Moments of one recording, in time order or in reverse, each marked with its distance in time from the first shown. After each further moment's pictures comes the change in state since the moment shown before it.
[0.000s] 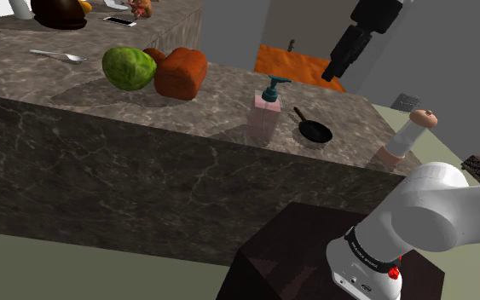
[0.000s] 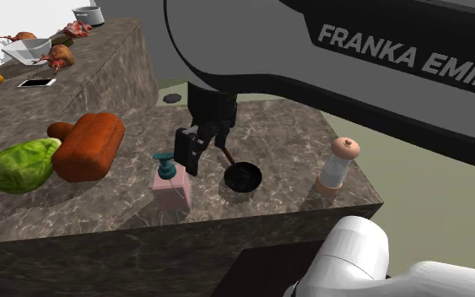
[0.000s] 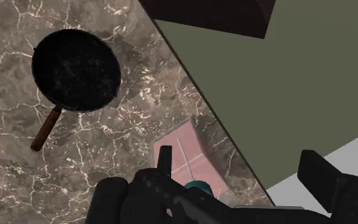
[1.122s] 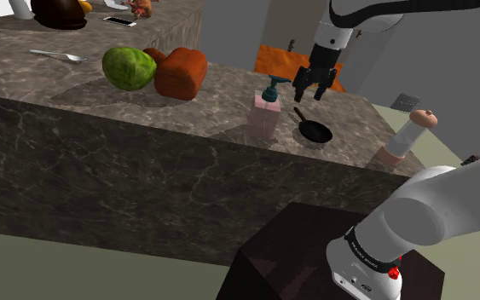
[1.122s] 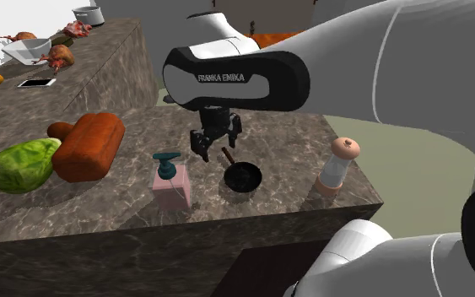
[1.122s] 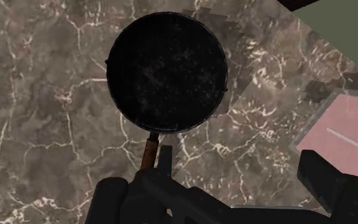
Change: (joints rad) arm -0.166 0.415 -0.056 0.004 -0.126 0.226 0.153
